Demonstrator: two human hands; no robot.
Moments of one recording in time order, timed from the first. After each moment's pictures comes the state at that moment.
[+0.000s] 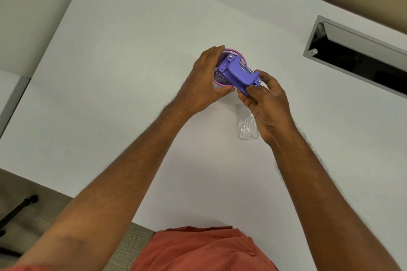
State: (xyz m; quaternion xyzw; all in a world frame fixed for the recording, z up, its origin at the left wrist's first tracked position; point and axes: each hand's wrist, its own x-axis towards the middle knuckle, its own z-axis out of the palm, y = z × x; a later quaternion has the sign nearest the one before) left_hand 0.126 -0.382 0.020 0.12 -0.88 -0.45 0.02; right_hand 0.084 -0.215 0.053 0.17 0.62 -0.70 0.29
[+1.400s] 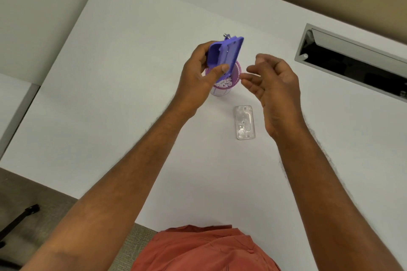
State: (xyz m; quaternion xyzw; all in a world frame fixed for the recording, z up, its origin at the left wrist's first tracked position) left_hand 0.135 -0.373 0.066 0.20 -0.70 -0.67 0.11; right_hand 0.082 -0.214 0.106 0.08 0.64 -0.73 0.22
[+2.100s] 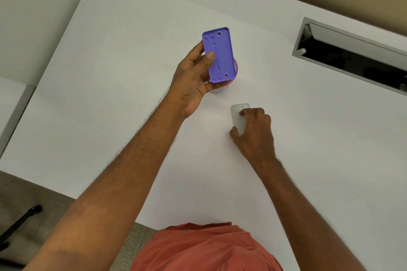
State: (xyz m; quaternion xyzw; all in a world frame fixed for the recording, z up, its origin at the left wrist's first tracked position) left_hand 0.133 -0.375 0.058 0.25 -0.44 -0.86 0.02; right_hand 0.148 -0.163 -0.016 -0.13 0.96 -0.20 0.16
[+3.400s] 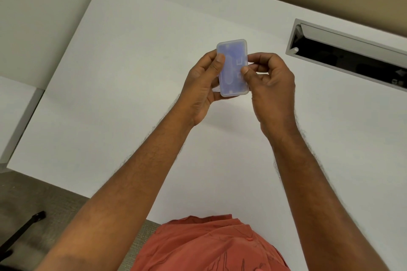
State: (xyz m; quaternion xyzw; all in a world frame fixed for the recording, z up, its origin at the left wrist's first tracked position) left_hand 0.151 -0.340 0.084 0.24 -0.51 -0.83 0.02; right_hand 0.114 -0.202 0.129 -0.02 0.81 -0.58 0.08
